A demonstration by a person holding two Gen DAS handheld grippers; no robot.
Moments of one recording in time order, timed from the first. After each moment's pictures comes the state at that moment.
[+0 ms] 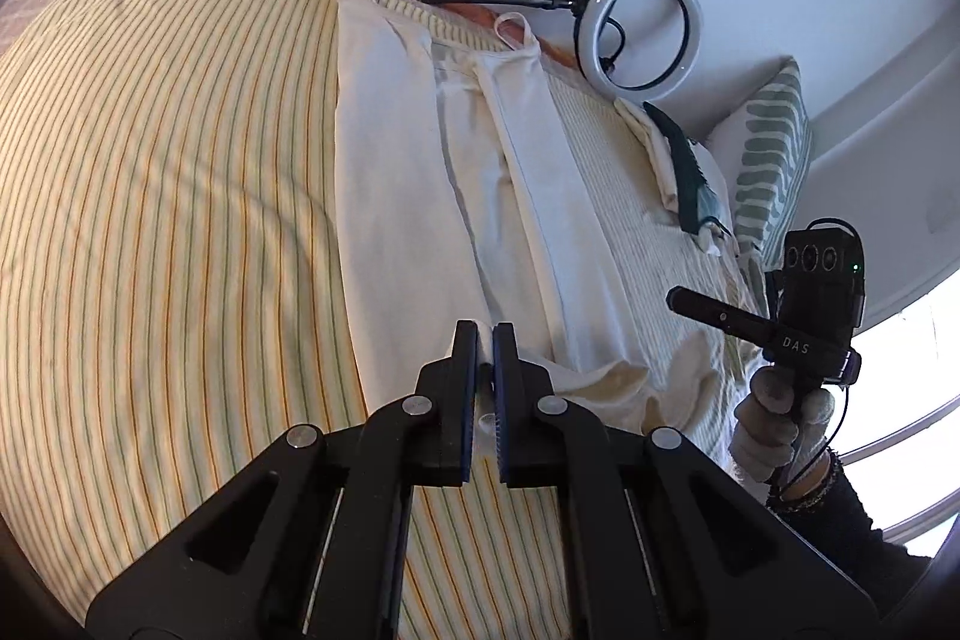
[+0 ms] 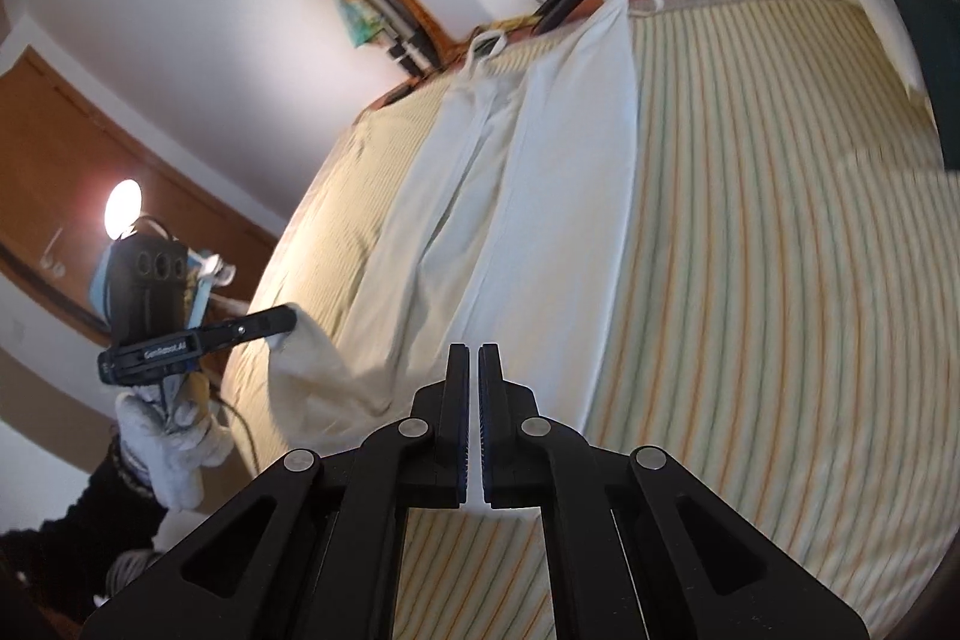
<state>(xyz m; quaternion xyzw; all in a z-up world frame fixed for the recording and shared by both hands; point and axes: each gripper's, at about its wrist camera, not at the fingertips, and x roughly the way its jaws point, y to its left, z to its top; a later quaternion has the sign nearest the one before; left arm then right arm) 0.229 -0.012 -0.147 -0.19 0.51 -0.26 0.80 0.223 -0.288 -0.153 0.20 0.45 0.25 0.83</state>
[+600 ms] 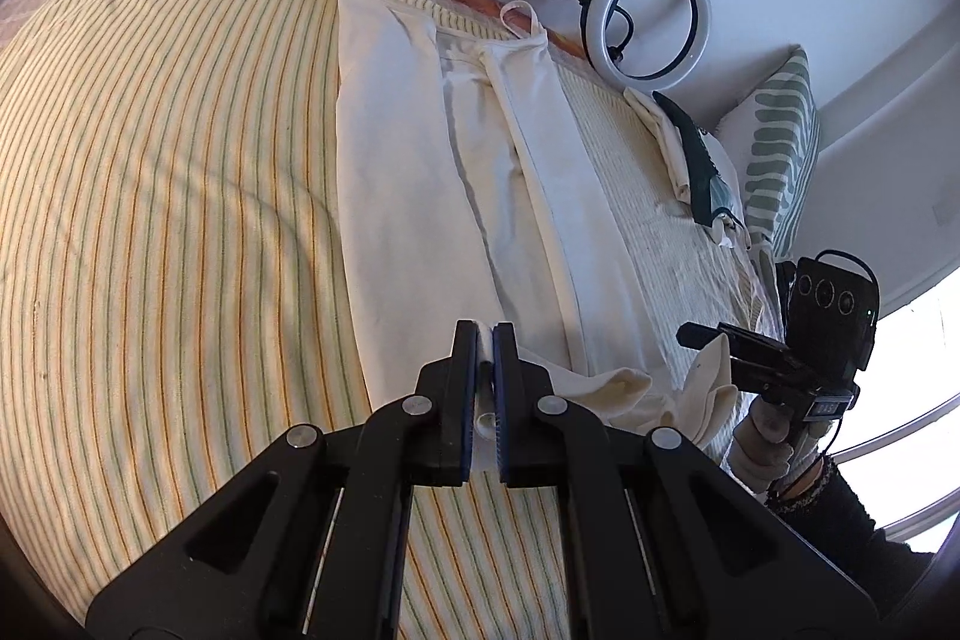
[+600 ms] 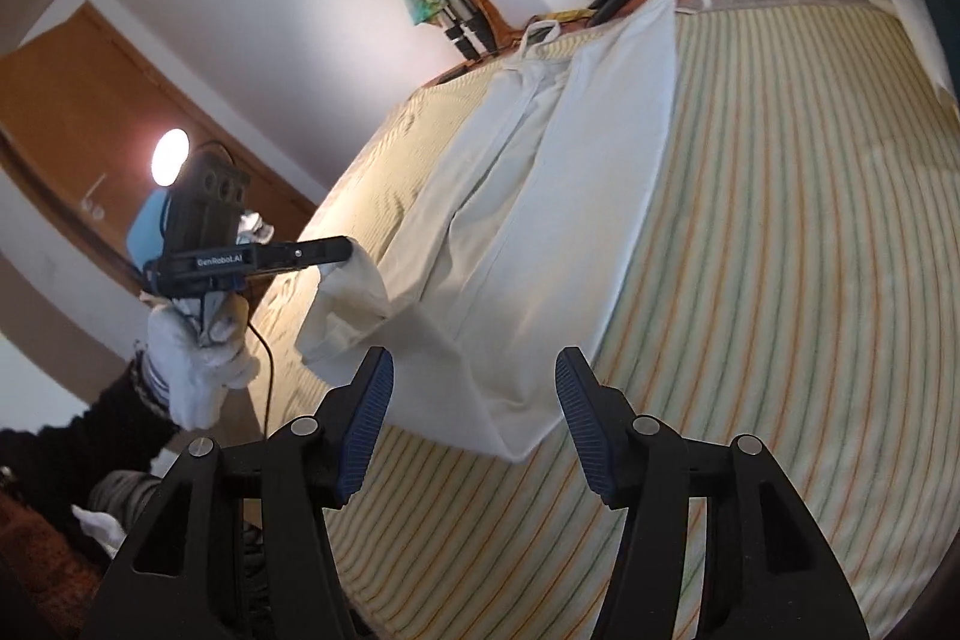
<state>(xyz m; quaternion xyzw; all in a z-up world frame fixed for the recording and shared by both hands) 0.229 -0.017 -0.155 -0.18 0.51 -0.26 0.80 0.198 -0.286 -0.168 0.17 0.43 0.34 0.82</state>
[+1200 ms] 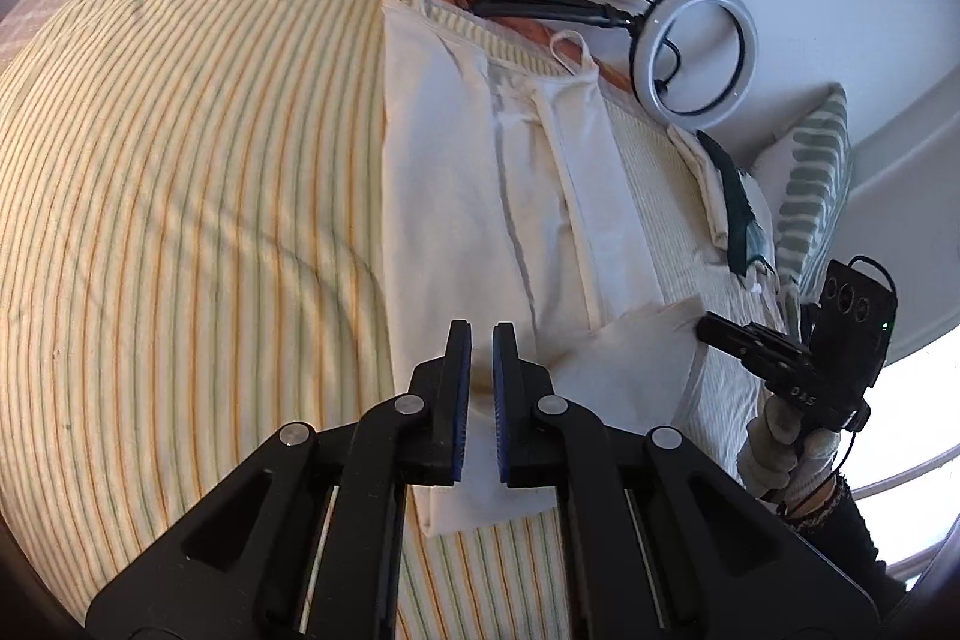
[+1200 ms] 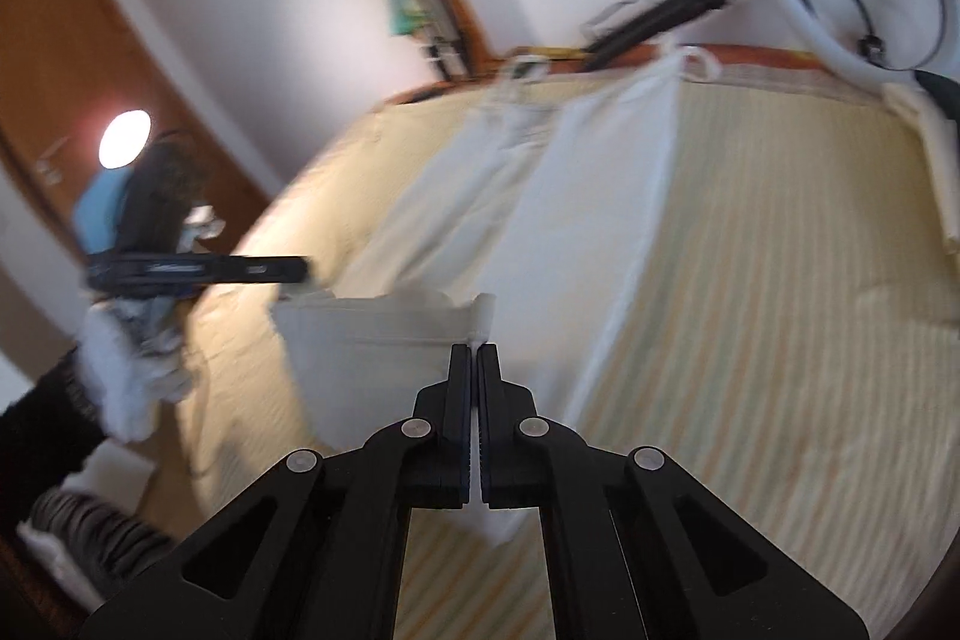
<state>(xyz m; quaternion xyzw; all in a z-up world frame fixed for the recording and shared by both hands) 0.264 -0.007 -0.157 -0.19 0.52 -0.22 0.81 0.239 -0.285 -0.161 0.10 0.42 0.27 0.86</state>
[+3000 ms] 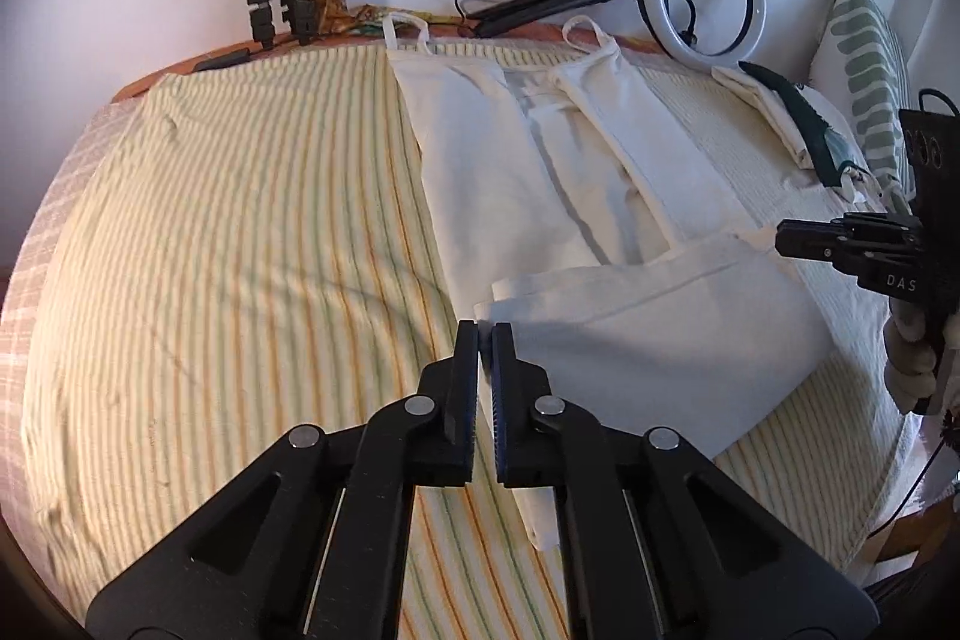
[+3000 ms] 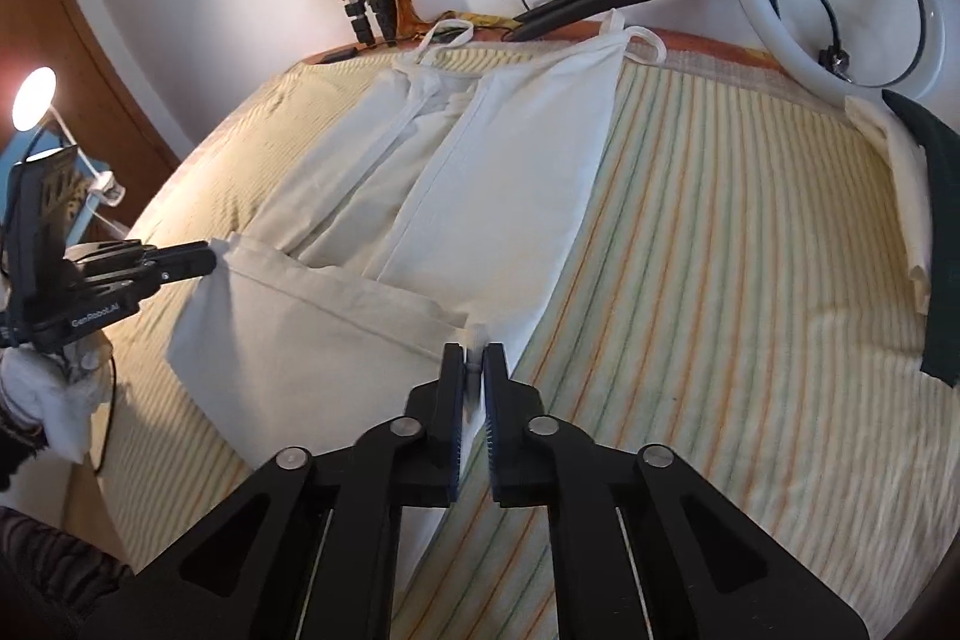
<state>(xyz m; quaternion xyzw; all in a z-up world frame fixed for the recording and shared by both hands) 0.243 -0.032 -0.159 0.01 0.46 -0.17 0.87 0.249 -0.268 -0.170 0.01 0.43 0.19 0.88</state>
